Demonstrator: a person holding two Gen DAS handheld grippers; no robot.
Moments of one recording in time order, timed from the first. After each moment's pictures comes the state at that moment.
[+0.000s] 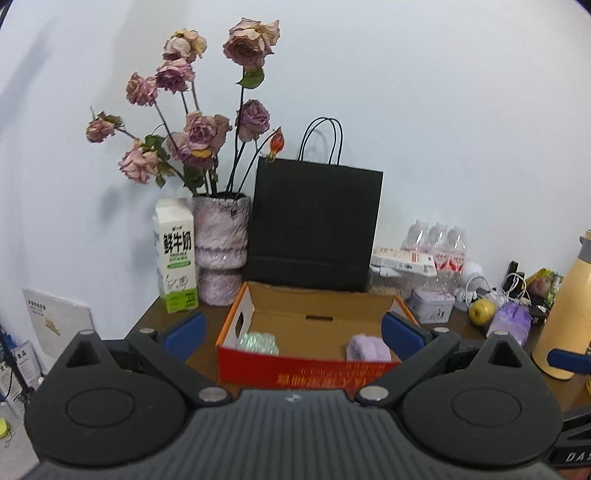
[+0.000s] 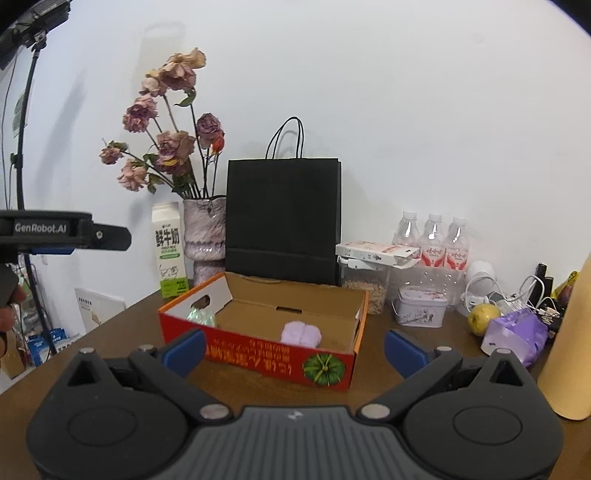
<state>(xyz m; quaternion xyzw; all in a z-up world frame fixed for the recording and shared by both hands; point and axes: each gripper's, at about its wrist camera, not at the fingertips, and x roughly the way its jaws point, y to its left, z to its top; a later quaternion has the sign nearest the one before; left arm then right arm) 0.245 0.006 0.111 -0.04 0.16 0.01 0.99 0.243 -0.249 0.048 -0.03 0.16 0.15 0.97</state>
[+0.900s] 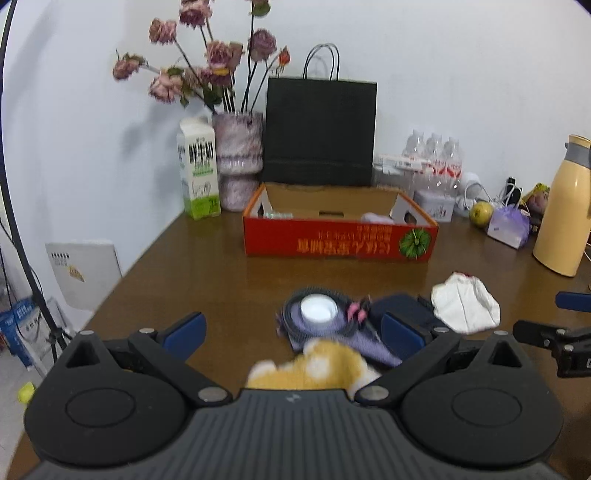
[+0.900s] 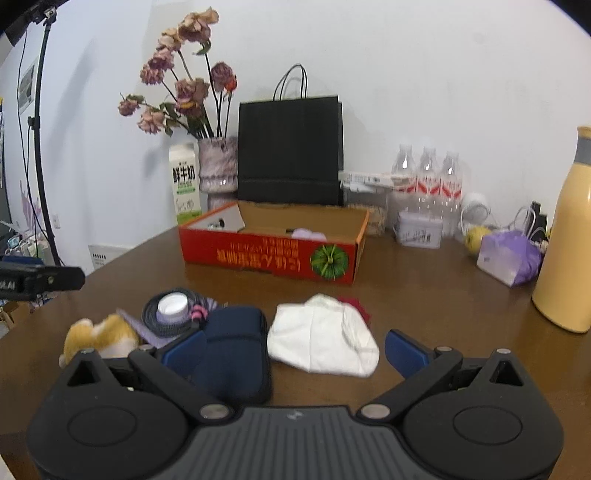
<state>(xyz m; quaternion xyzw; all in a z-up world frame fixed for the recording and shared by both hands) 0.139 0.006 0.024 -0.01 0.24 0.01 0.97 0.173 -0.274 -0.026 -0.02 0.23 0.16 0.96</state>
